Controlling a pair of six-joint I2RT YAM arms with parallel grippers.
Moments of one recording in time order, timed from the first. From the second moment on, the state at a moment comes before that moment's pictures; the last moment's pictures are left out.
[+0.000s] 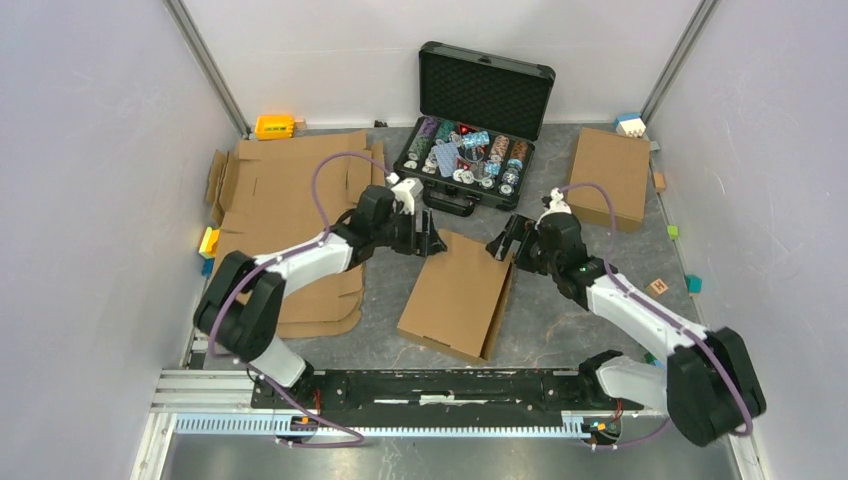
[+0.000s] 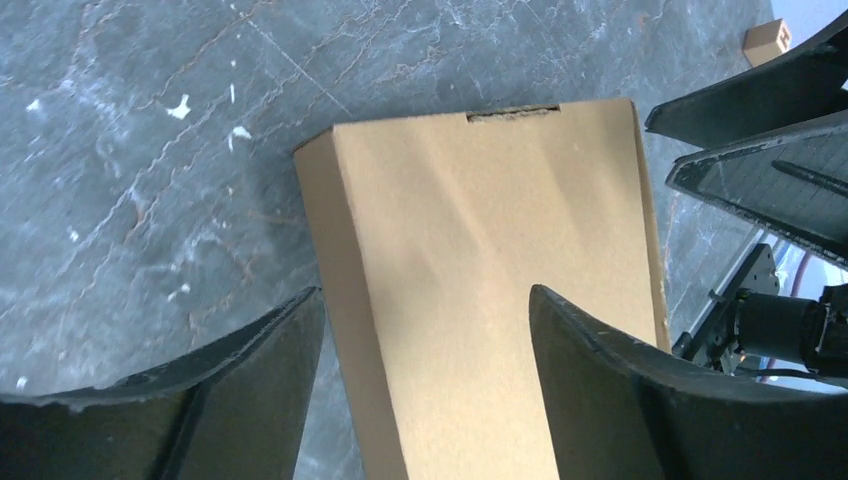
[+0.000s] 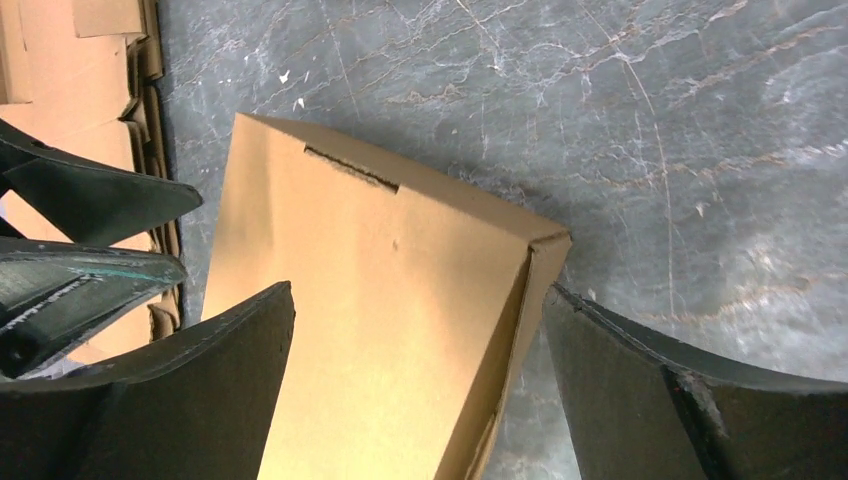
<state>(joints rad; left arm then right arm) -0.55 1.62 0.91 0.06 0.41 -0.40 0.42 1.20 0.58 -0.02 -0.05 0.70</state>
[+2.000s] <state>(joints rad) -0.65 1.22 0.45 0.22 0.24 -0.65 0.68 1.07 0.62 -0.28 0.02 0.81</state>
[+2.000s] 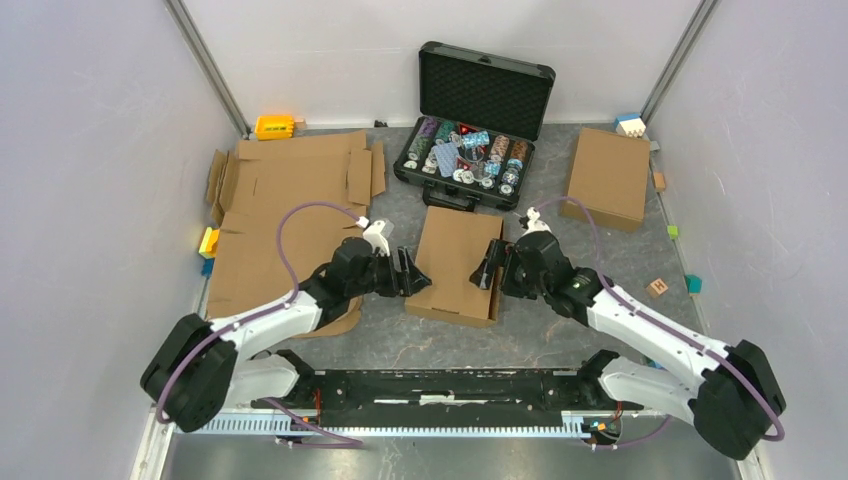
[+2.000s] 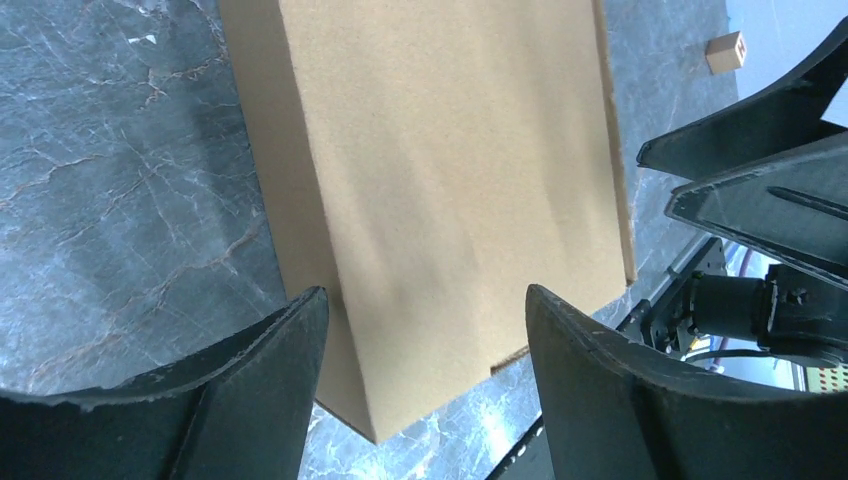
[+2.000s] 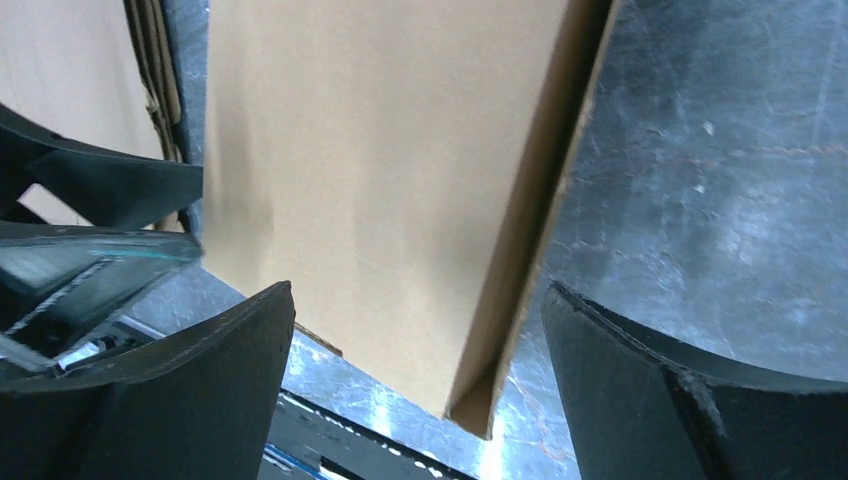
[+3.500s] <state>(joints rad) -0.70 1.20 0.38 0.26 0.25 -0.64 0.85 1.05 0.50 -0.41 -0.04 0.95</state>
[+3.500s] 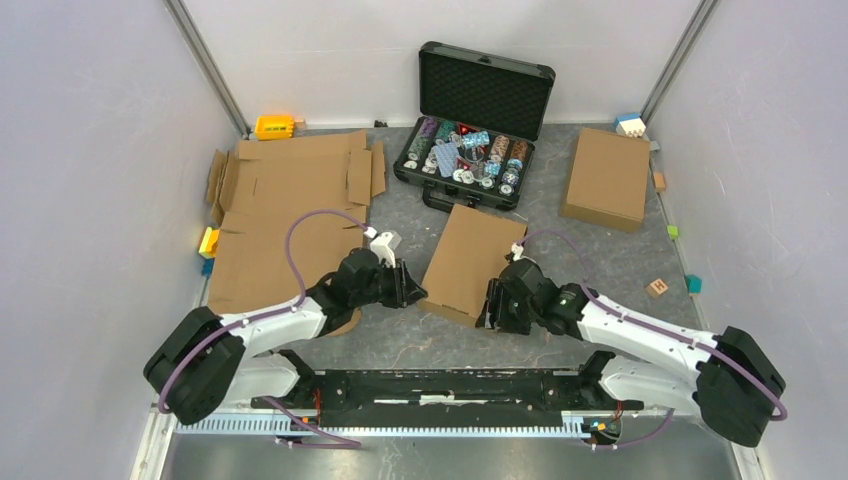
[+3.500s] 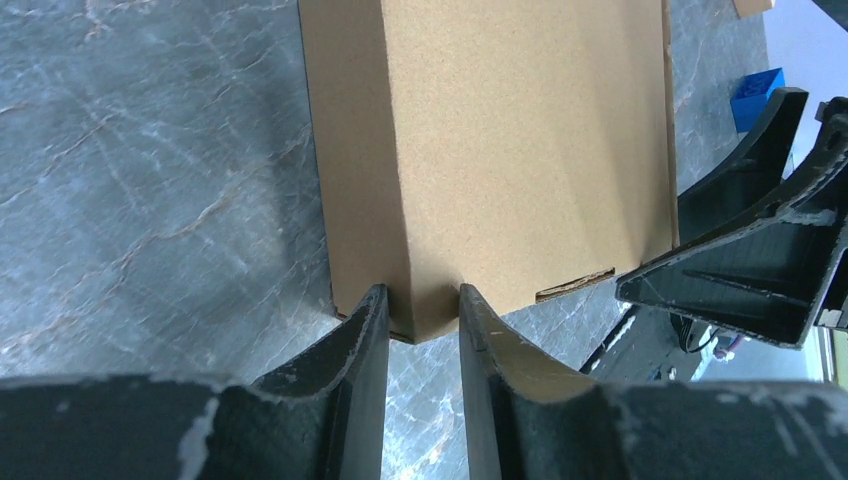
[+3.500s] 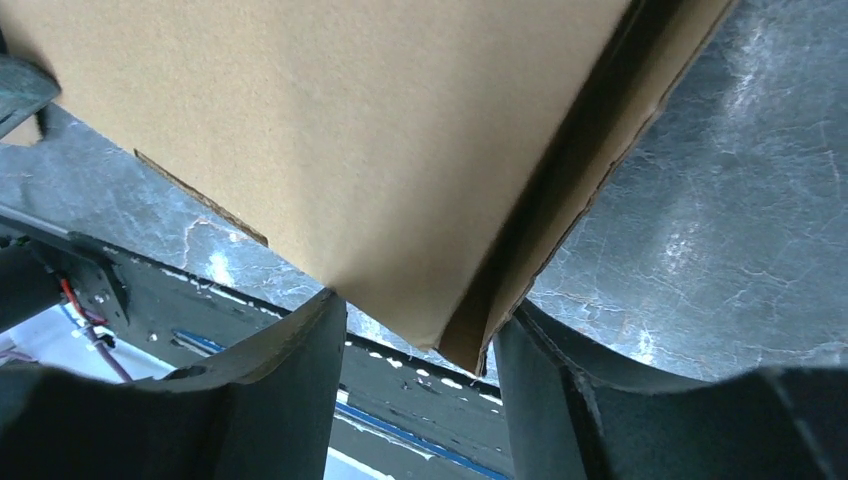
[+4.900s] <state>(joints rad) -0.78 1.18 0.38 0.25 0.31 -0.75 0.70 0.99 0.64 -0.48 0.03 0.52</state>
